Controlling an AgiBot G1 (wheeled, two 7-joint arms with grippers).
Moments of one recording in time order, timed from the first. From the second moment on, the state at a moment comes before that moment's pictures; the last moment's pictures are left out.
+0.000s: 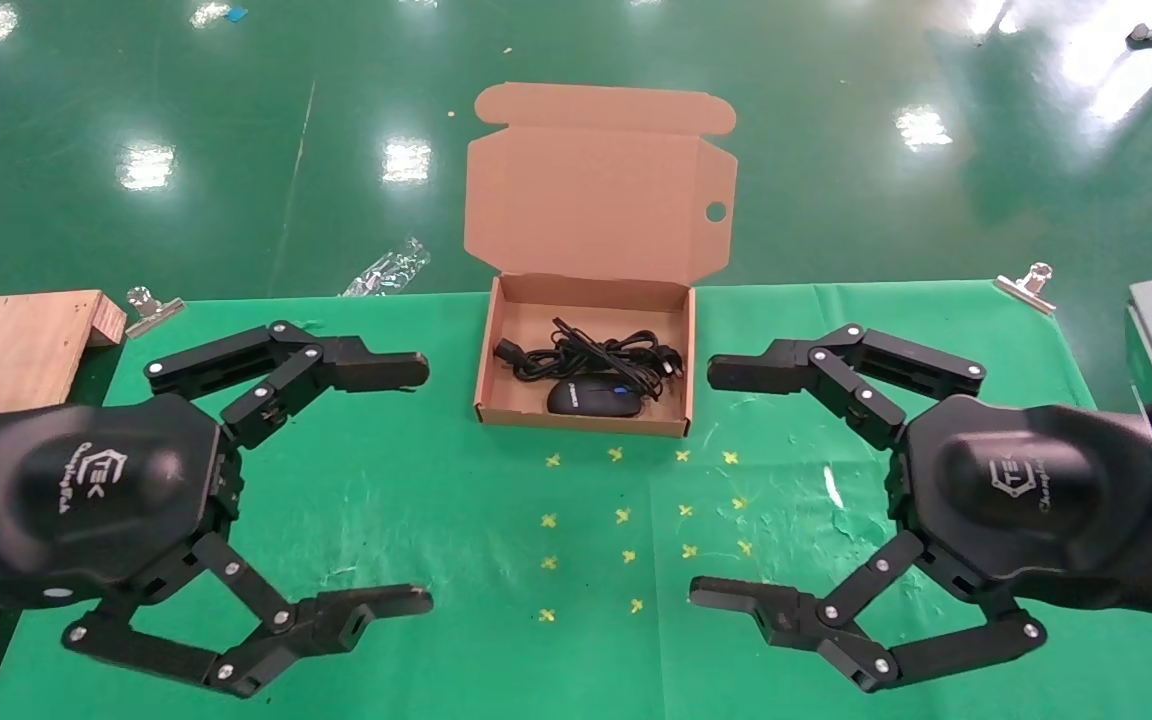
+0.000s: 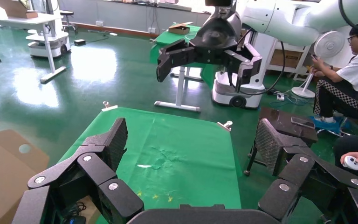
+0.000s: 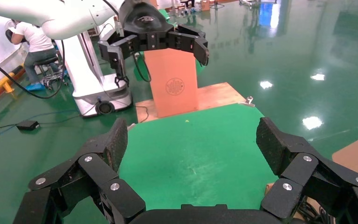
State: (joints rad) left arm -1.06 0.60 0.26 -1.29 0.69 1.52 -0.18; right arm 1.07 -0.61 -0.28 1.28 -0.73 -1.50 0.19
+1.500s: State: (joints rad) left arm -1.07 0.61 0.28 -1.28 0.73 1.50 -0.19; right arm 1.08 -0.61 -0.28 1.28 -0.73 -1.49 0.19
